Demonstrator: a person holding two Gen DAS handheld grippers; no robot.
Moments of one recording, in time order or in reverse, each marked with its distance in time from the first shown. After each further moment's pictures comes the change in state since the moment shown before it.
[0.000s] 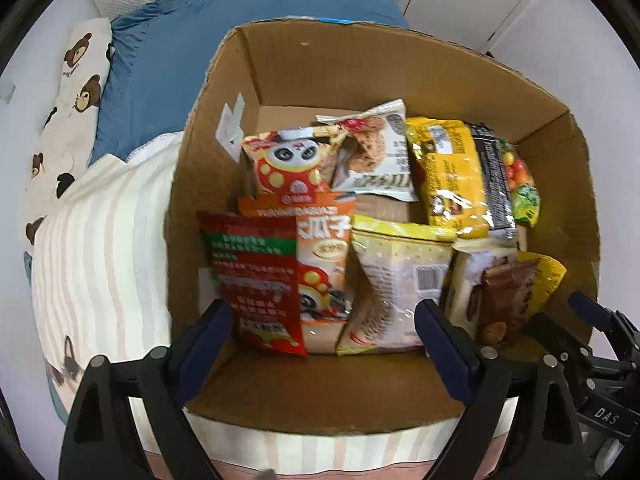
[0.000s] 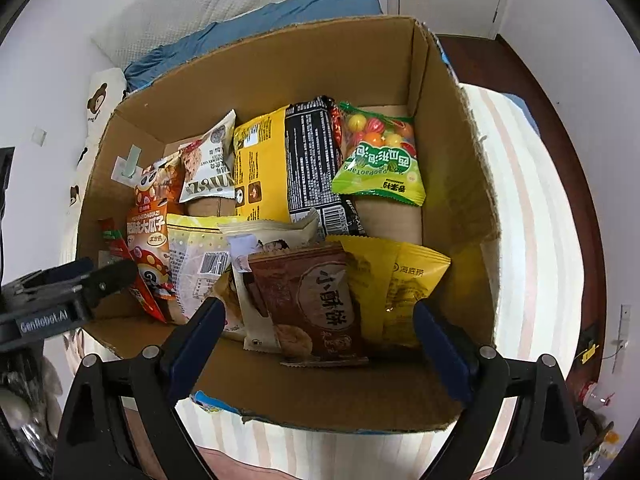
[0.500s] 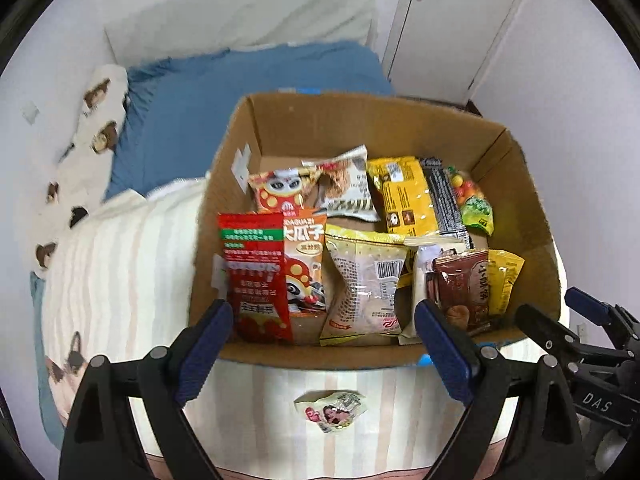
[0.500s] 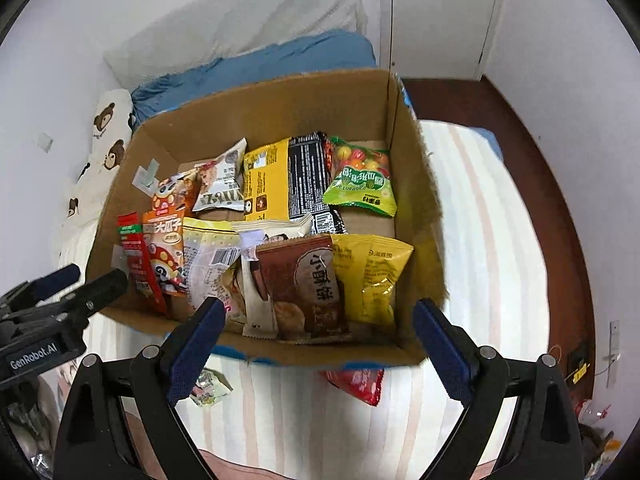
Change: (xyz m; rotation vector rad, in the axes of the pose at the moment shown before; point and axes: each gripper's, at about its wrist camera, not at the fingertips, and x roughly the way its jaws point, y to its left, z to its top) left arm -0.062 -0.015 -0.056 0.040 -0.282 0.014; right arm -0.059 0.003 -0.045 -0.037 -0.186 -0.054
